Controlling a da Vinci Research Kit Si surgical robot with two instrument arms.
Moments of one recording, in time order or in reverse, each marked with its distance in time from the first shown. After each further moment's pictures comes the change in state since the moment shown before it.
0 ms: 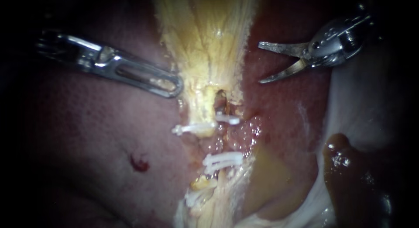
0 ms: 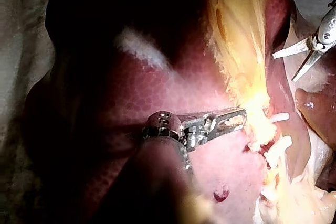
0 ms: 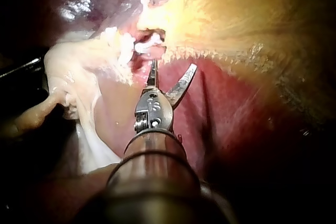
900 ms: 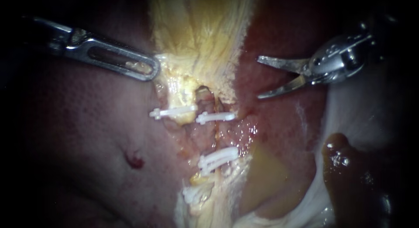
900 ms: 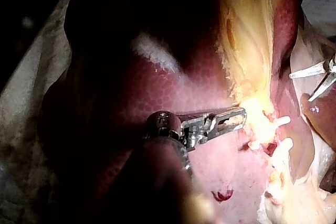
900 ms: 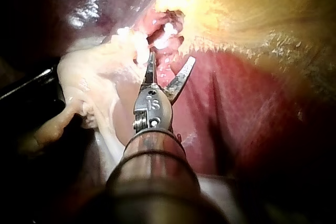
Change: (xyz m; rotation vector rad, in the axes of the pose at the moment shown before) right arm 0.000 -0.005 0.000 0.184 -0.026 0.109; left arm -0.001 0.000 -0.003 -0.024 -0.027 0.009
